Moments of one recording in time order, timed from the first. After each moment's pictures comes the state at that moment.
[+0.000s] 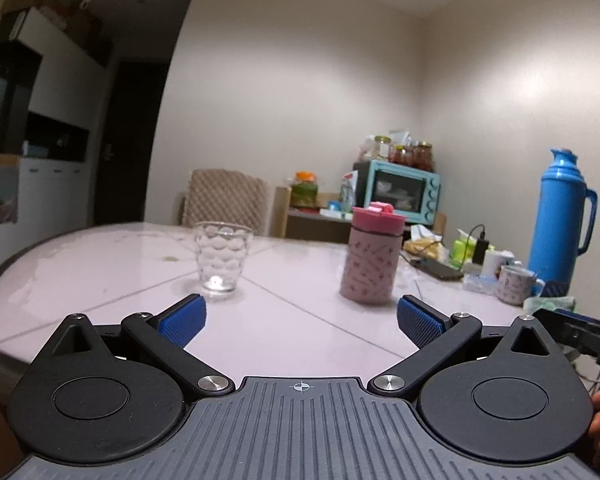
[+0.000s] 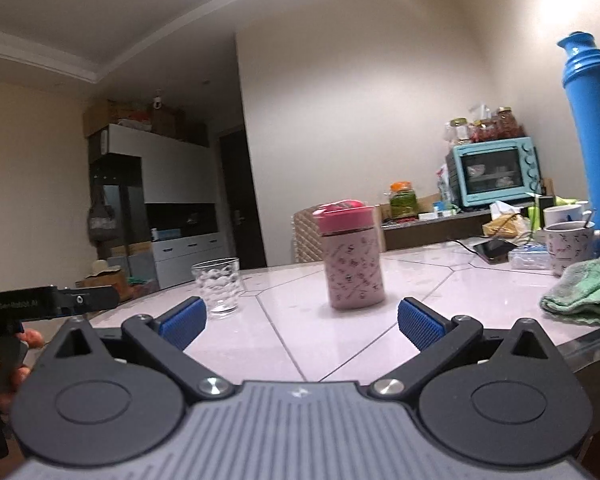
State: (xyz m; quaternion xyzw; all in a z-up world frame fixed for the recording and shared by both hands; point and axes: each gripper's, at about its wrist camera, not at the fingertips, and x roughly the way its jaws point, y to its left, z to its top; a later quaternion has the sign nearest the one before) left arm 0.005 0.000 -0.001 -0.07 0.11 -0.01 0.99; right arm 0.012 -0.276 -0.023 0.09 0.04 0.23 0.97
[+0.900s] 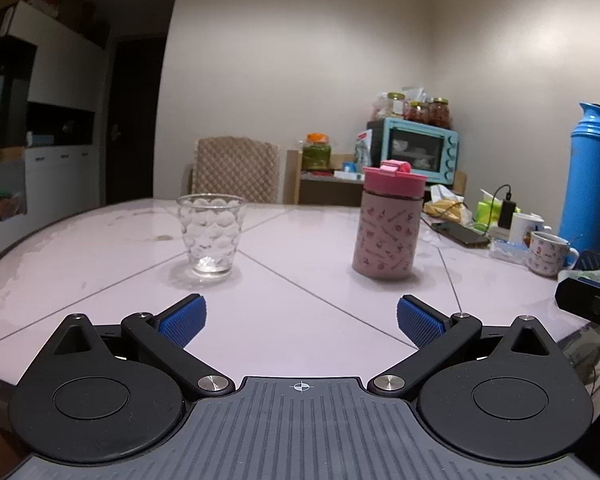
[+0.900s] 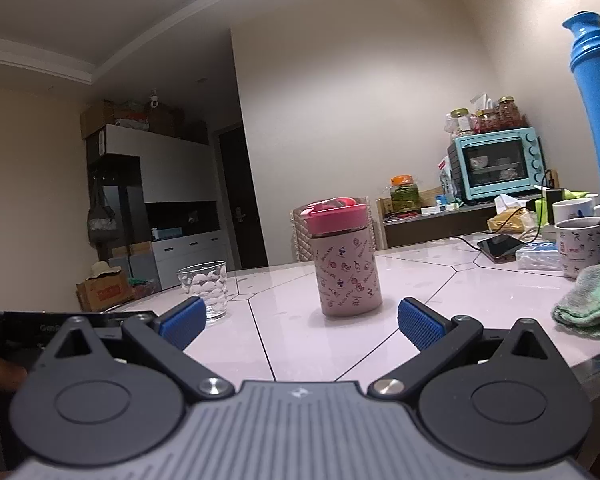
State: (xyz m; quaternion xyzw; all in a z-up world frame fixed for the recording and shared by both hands) left arm 0.044 -0.045 0.000 -0.04 0.14 0.02 0.99; right arm 0.050 -0.291 -0.016 0.09 0.06 0.24 0.97
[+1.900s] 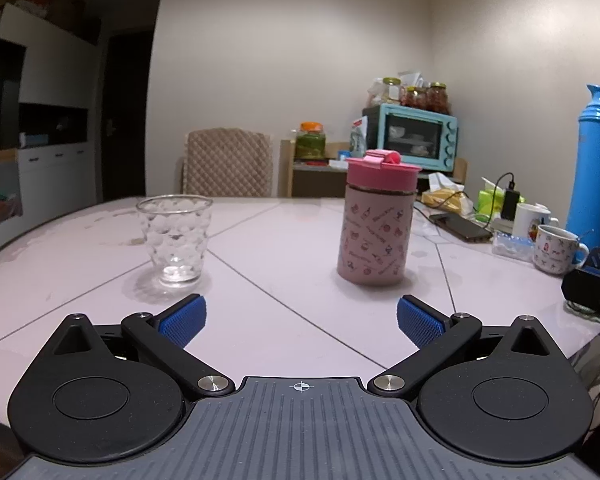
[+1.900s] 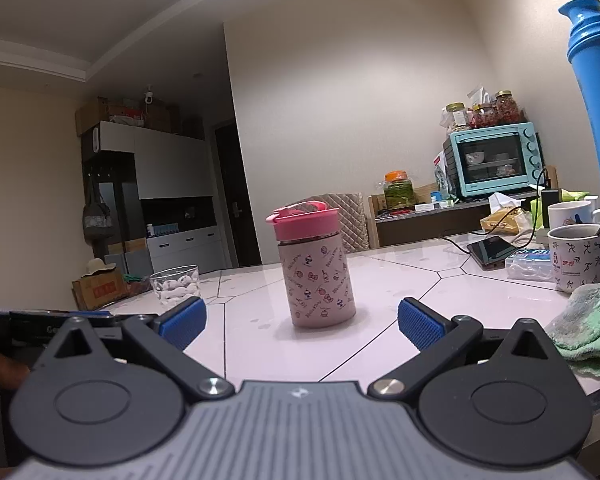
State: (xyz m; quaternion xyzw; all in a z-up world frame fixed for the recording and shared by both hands) left arm 0.086 -0.079 0.005 -0.02 0.15 0.01 0.99; right arm 0.088 -0.323 -0.011 0.09 0.07 0.24 0.97
